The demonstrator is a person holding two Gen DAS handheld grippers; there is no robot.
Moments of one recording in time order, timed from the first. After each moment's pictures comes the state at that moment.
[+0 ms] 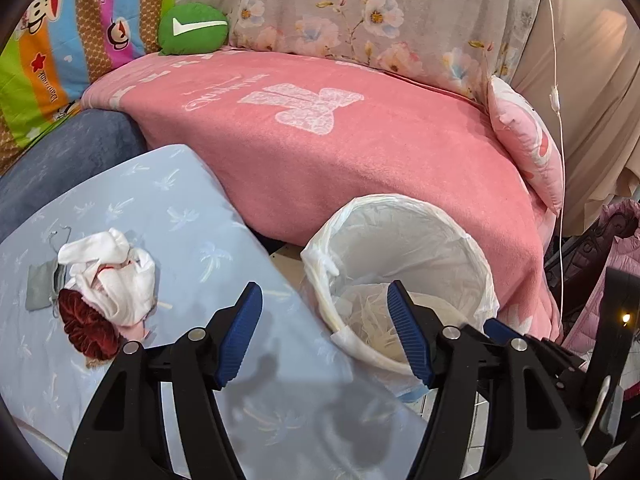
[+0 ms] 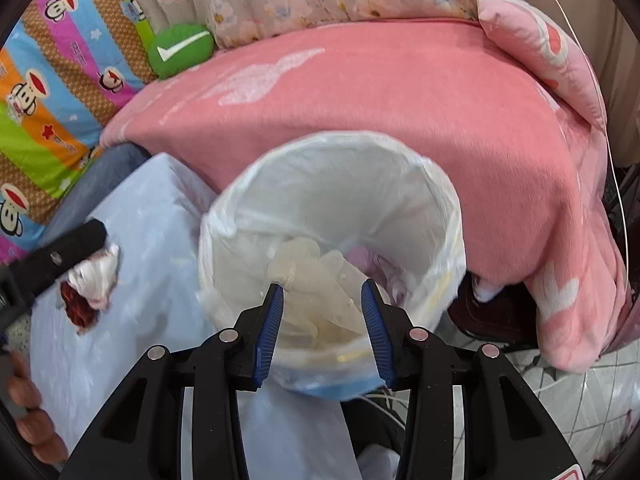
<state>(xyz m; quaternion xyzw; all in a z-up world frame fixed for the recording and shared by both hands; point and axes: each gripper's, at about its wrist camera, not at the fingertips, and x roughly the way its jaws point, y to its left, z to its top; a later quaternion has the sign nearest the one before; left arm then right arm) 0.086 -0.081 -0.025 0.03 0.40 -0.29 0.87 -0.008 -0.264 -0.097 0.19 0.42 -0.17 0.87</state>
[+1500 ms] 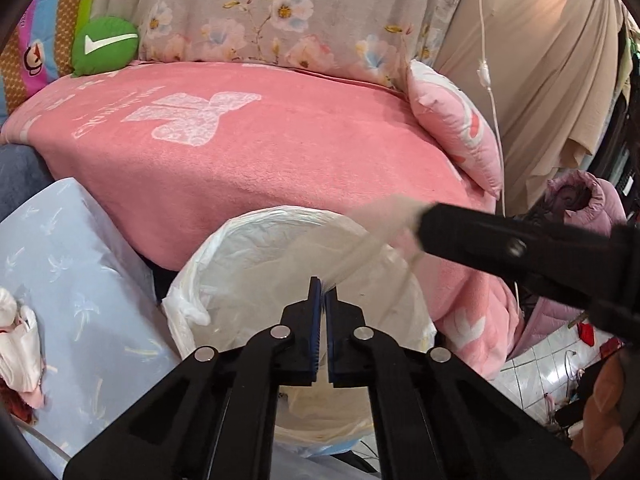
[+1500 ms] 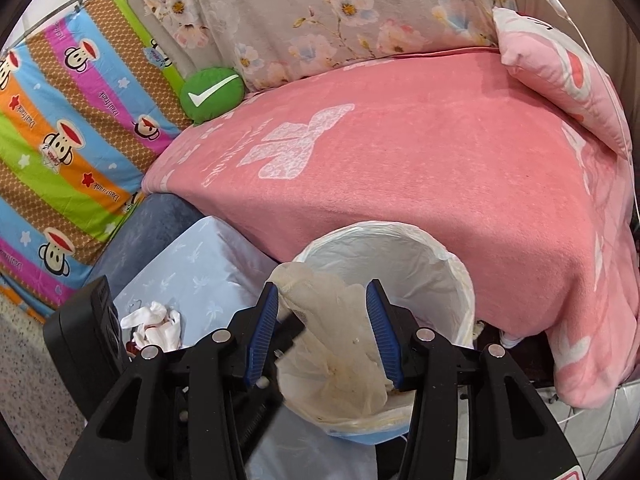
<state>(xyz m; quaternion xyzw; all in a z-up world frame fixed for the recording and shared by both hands) 0.090 -0.167 -0.045 0.04 0.37 -0.42 0.83 0.016 -0.312 -0.005 0.24 0.35 -0.12 0.90</state>
